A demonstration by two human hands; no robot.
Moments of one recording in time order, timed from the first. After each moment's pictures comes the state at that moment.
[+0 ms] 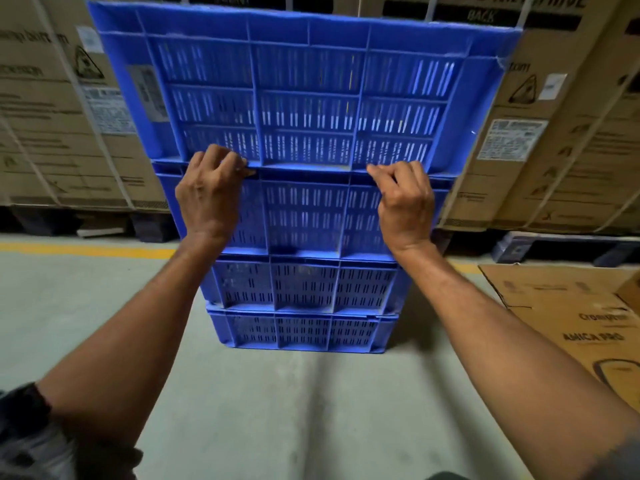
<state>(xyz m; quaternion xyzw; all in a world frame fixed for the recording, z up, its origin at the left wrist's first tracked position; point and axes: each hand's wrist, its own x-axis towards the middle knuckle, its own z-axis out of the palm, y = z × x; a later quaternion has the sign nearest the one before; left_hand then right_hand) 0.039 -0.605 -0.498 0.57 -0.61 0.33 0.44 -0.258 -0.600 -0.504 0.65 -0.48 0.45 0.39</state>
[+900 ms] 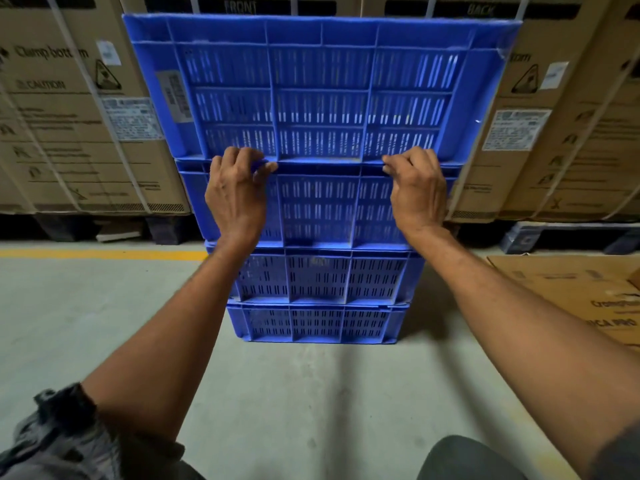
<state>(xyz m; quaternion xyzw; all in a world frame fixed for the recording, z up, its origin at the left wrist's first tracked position) 0.021 -0.581 -0.493 0.62 -0.58 0.20 0.49 -0.253 -0.583 -0.493 0.64 -0.54 0.46 0.30</state>
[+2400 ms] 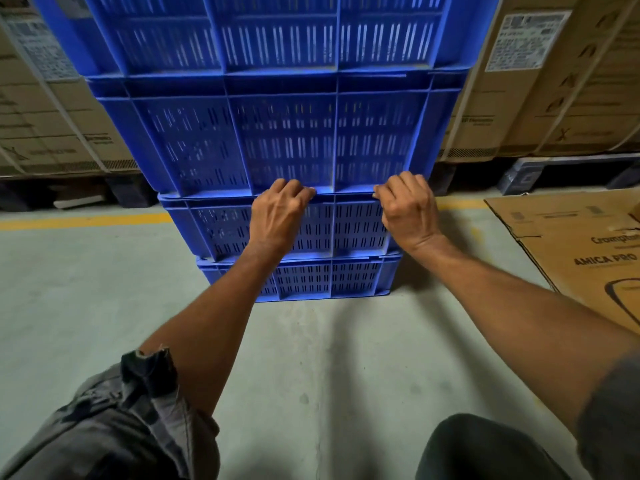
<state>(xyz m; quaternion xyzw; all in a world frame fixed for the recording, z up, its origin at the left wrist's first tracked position) -0.049 -0.587 -0.643 0.51 -0.80 0.27 0.19 -0.307 -0.584 -0.654 0.72 -0.50 0.25 0.42</state>
